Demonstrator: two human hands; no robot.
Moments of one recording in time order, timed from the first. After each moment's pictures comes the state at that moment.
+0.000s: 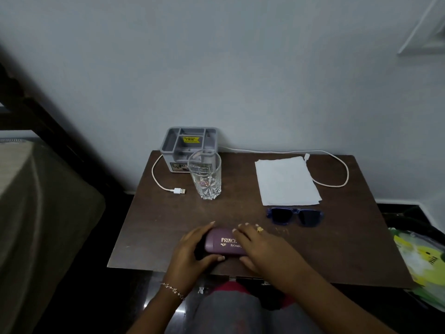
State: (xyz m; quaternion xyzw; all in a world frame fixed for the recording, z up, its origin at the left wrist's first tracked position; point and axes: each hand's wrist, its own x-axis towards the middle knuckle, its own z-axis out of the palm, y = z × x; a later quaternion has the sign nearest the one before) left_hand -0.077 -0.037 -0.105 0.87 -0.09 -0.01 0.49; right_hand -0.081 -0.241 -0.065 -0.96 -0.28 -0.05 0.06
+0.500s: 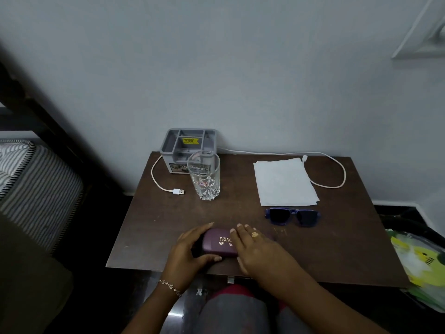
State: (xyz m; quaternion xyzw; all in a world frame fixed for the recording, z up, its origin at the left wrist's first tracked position) left_hand -0.075 -0.034 -0.104 0.87 -0.07 -0.05 0.49; right_hand -0.086 -0.235 -0.082 -0.95 -0.29 -0.09 0.05
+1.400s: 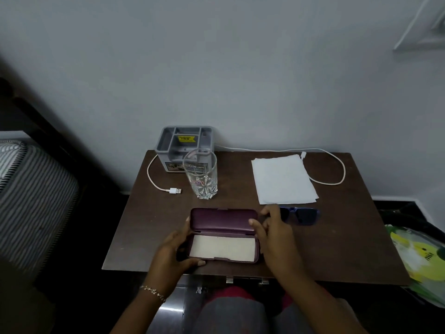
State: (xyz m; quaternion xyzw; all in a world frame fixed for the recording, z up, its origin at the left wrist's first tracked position) left_hand -0.079 -0.013 -0.090 0.87 -0.03 -0.09 0.49; right_hand -0.073 -0.243 -0.073 -0.90 0.09 -0.03 0.43
